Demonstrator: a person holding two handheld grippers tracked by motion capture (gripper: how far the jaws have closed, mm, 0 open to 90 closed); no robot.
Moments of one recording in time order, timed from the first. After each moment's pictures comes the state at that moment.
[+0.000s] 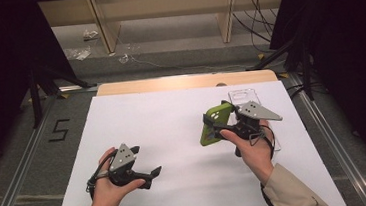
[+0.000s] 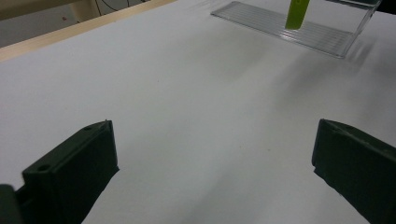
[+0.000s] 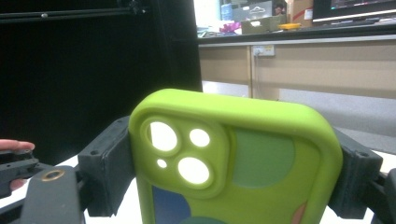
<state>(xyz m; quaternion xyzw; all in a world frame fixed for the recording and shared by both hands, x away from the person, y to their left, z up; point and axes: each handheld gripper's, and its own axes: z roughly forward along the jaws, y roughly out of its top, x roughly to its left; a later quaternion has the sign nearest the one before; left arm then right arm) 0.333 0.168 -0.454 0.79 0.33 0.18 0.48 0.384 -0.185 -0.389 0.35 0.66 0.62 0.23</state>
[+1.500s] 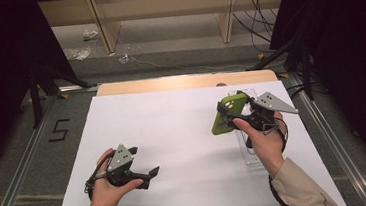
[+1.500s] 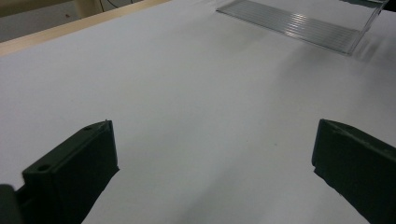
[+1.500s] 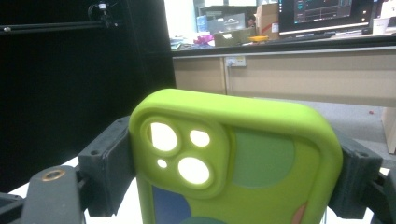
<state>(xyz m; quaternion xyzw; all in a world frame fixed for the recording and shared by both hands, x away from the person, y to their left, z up) 0.334 0.173 -0.459 0.79 0.34 0.18 0.48 0.395 -0.216 -0.375 0.38 0.63 0.62 0.27</state>
